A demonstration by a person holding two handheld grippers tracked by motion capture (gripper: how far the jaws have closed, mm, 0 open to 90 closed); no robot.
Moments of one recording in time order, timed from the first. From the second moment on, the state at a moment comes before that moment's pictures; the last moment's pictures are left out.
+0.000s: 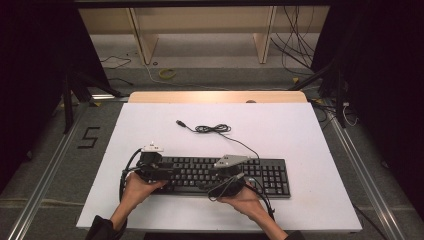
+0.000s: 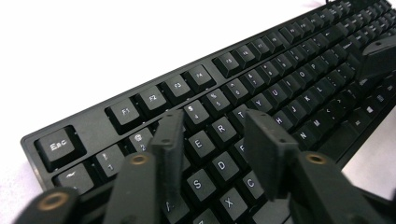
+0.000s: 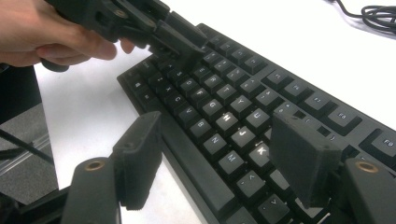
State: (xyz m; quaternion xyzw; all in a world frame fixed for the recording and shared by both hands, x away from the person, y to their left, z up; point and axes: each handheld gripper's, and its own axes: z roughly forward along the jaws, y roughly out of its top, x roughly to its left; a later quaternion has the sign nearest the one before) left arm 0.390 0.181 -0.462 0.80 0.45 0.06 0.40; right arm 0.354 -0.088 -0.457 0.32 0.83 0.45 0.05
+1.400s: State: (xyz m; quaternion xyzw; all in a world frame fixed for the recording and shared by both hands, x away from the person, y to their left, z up) left arm 0.363 0.196 -0.455 0.77 0.43 0.07 0.46; right arm 0.372 -0.072 -0.464 0.33 0.84 0.43 0.05
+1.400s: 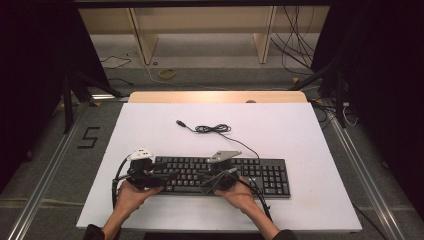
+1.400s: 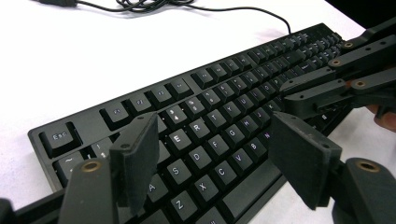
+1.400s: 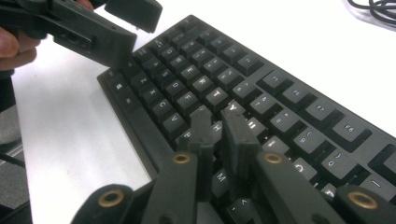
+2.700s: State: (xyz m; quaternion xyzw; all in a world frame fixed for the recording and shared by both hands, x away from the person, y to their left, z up) left arm 0.352 0.198 -0.462 0.77 0.43 0.06 0.46; right arm 0.371 -0.060 -0.482 0.32 0.86 0.39 0.05
